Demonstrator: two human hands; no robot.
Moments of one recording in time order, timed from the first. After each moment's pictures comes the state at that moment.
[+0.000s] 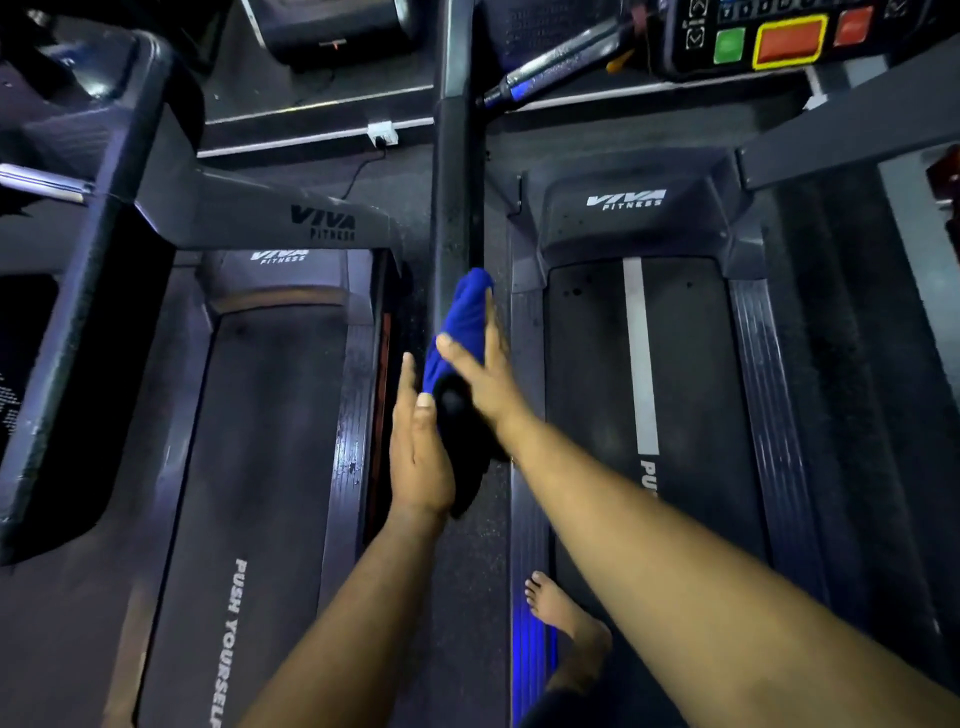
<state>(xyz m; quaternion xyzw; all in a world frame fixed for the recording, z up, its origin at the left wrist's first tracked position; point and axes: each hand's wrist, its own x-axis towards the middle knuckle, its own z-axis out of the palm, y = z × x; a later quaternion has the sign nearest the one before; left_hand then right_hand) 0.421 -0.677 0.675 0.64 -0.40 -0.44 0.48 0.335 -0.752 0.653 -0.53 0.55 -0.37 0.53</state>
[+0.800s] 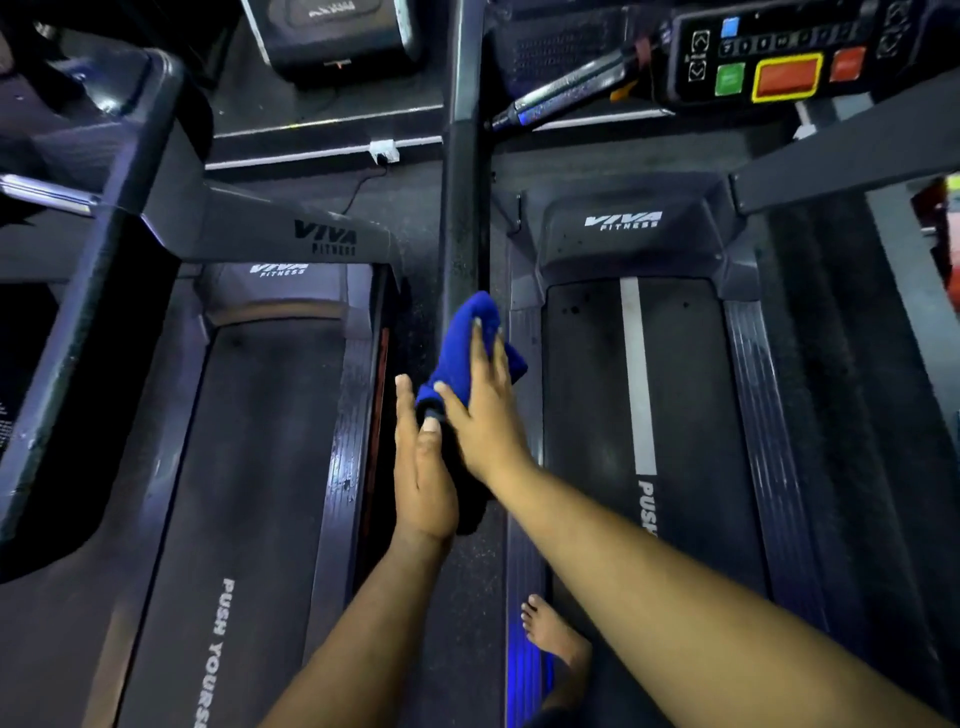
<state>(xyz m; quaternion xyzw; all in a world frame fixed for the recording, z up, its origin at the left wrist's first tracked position) 0.428 -0.676 0.670 0.65 -0.41 -0.43 0.47 0.347 -0.733 0.669 -0.60 0.59 -0.34 0.42</state>
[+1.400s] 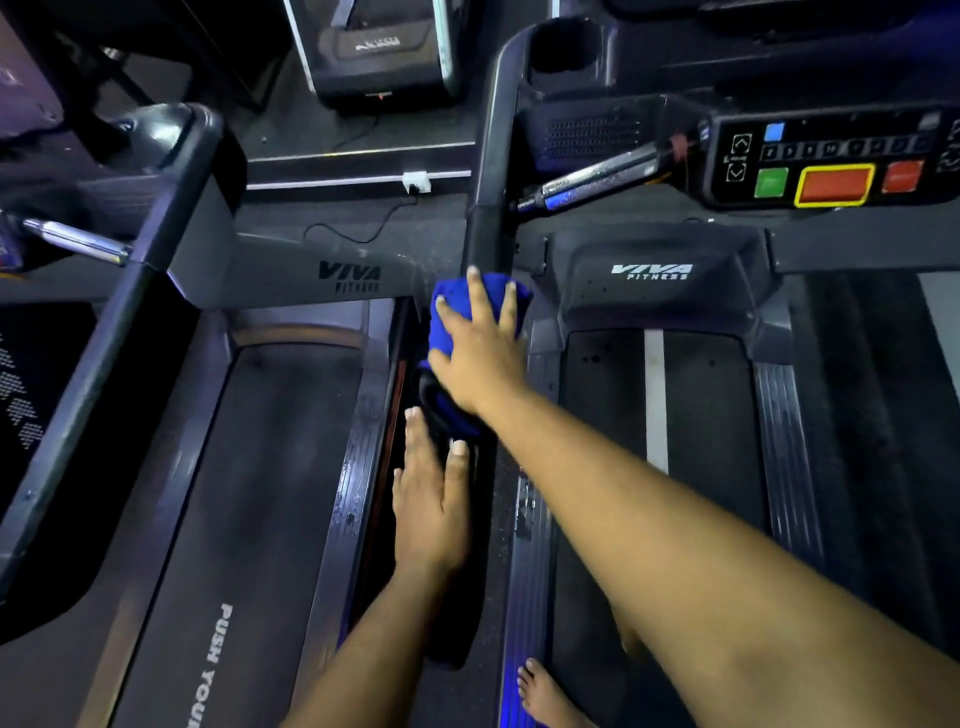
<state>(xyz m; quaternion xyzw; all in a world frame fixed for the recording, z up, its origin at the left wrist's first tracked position) 0.416 -0.760 0.683 0.76 -0.48 -0.33 0.30 0.353 -0.924 0.691 -0.74 0.58 -0.16 0.28</state>
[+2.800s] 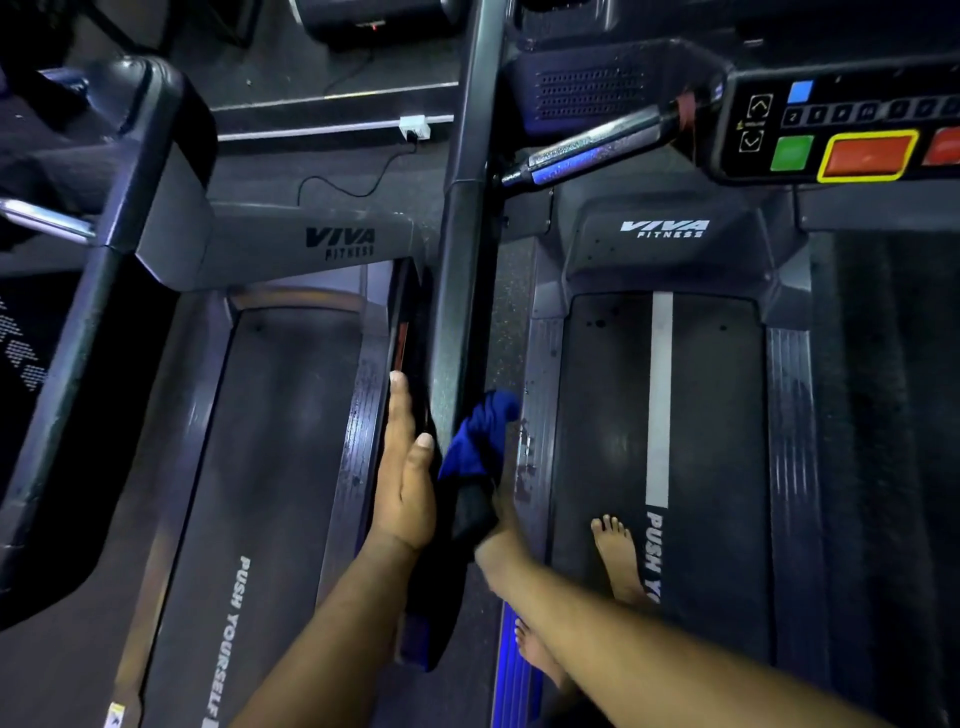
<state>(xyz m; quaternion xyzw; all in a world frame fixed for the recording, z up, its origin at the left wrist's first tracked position) 0.413 -0.791 0.691 0.68 -0.48 -0.39 0.39 0.343 -0.770 0.666 -0.27 0.60 -0.37 0.66</state>
